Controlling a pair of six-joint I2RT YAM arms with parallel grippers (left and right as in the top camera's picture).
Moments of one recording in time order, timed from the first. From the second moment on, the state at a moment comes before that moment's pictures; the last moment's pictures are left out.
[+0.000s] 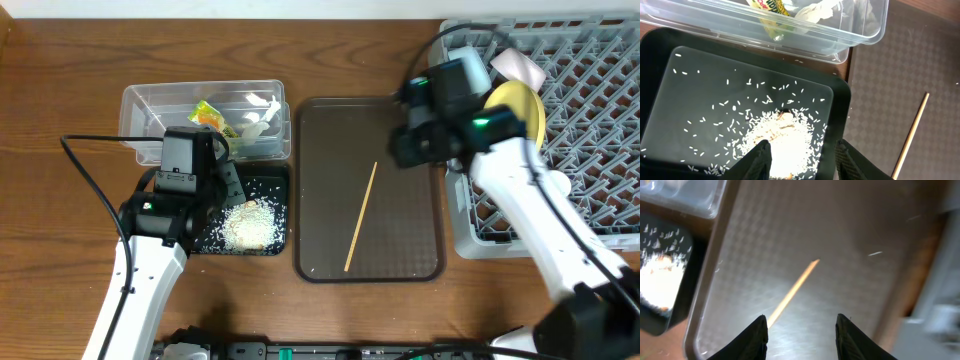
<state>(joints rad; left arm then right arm) -0.14 1.16 0.97 -0.81 0.03 -0.43 0.40 1.65 1.39 -0.88 -0.16 0.15</state>
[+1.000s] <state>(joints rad) -0.14 1.16 0.97 -0.82 0.03 -0.43 0.55 1.97 1.38 -1.00 -0.01 0.53</state>
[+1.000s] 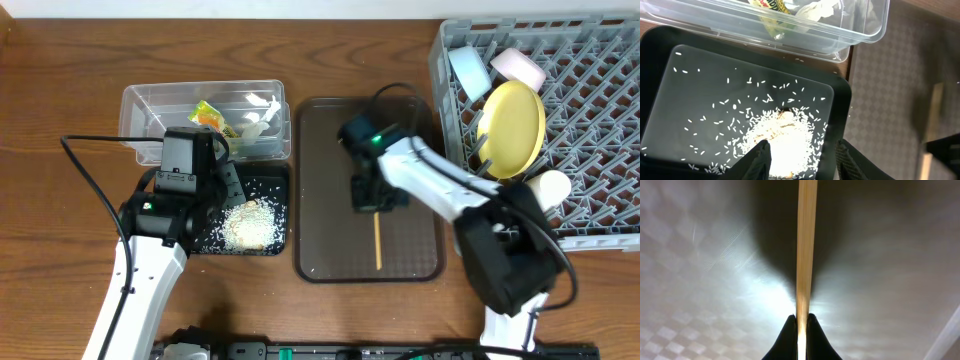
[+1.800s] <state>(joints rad) -0.14 1.16 0.97 -0.82 0.03 -0.43 0.02 1.76 1.53 -1.08 -0.01 -0.04</state>
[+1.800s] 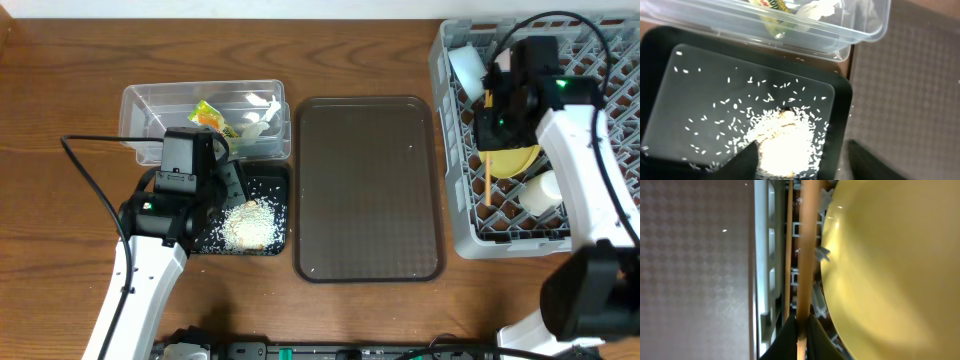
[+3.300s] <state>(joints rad) -0.14 0.49 0.86 -0.97 0.02 -0.22 0.02 0.64 0.79 -0.84 -0.09 0.10</state>
